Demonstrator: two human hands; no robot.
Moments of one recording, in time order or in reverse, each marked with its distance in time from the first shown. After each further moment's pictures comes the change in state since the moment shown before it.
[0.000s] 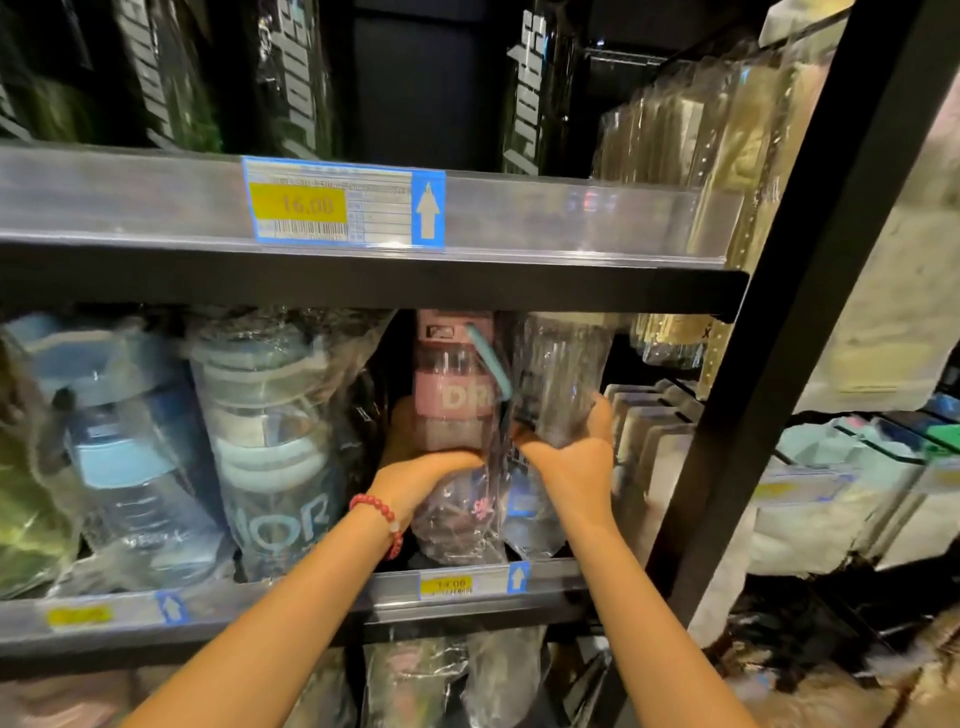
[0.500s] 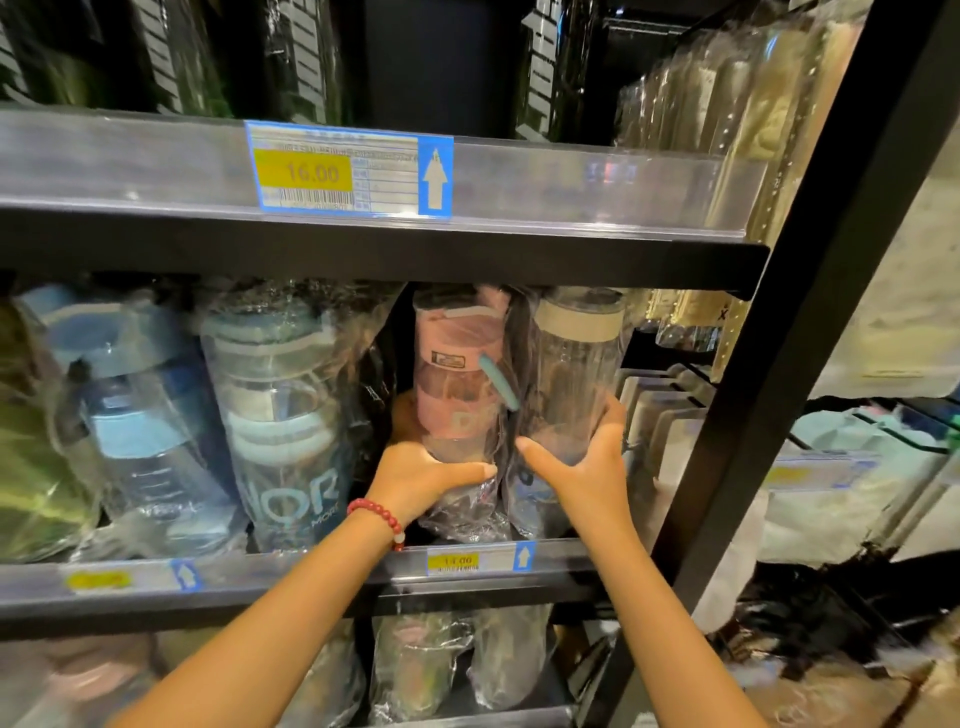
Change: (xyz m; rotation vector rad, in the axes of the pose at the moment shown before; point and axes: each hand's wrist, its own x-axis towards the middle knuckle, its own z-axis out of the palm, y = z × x) left_hand -0.005 -0.013 -0.008 0.390 0.064 0.277; right_hand -0.022 0.006 -0.016 -0.072 -0.155 -0.088
